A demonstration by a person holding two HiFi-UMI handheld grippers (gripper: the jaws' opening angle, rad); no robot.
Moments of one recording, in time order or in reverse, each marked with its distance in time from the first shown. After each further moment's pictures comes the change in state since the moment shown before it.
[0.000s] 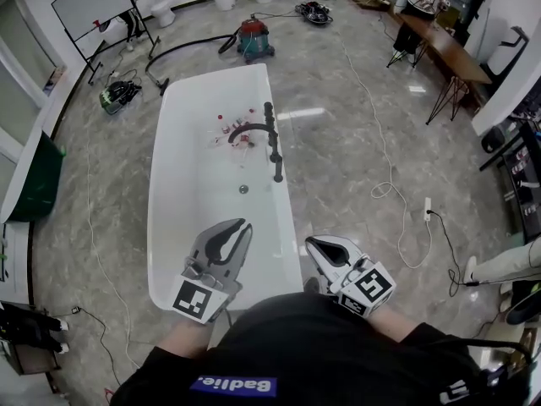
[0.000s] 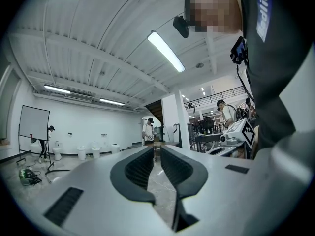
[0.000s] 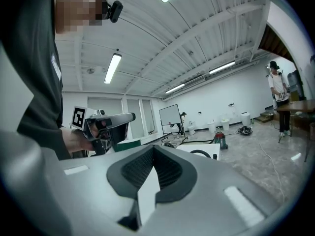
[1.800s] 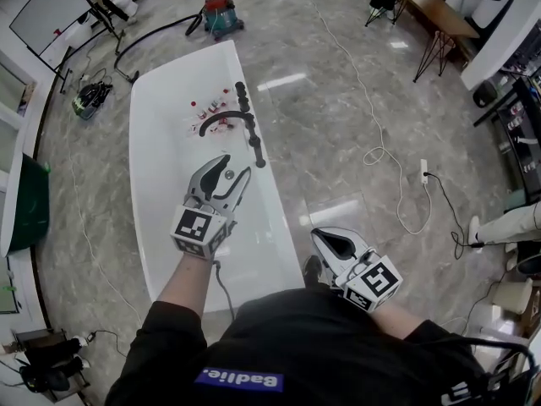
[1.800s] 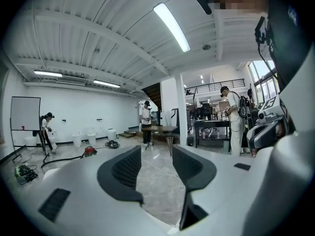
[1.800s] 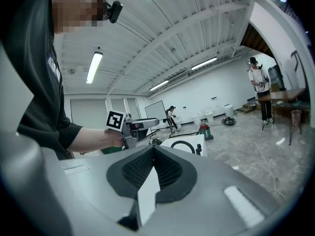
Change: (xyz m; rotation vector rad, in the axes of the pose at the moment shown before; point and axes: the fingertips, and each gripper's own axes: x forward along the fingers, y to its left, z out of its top) left arm 0.170 0.086 -0.098 -0.016 0.171 -0.048; right arm -0.014 -0.080 -0.038 0.109 0.032 -0.154
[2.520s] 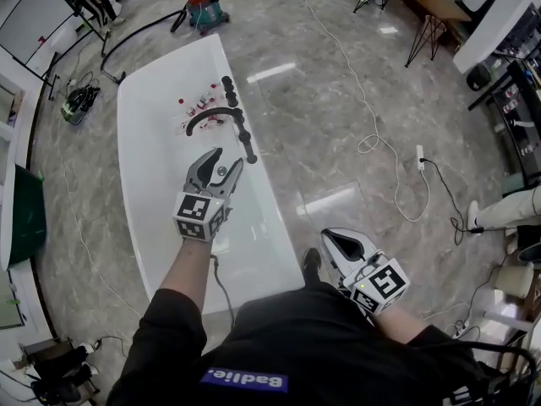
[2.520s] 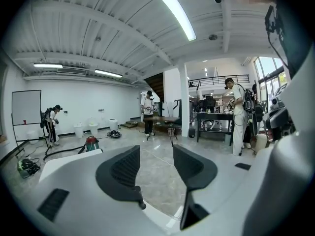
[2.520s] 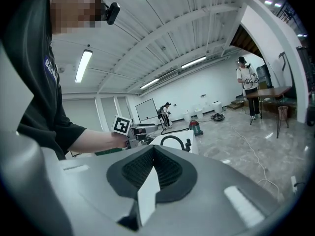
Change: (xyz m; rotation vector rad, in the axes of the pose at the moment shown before) left arm 0.051 0.028 -0.064 -0.029 0.110 0.019; right arm -0.021 -0.031 -0.022 0.056 0.024 -0.108
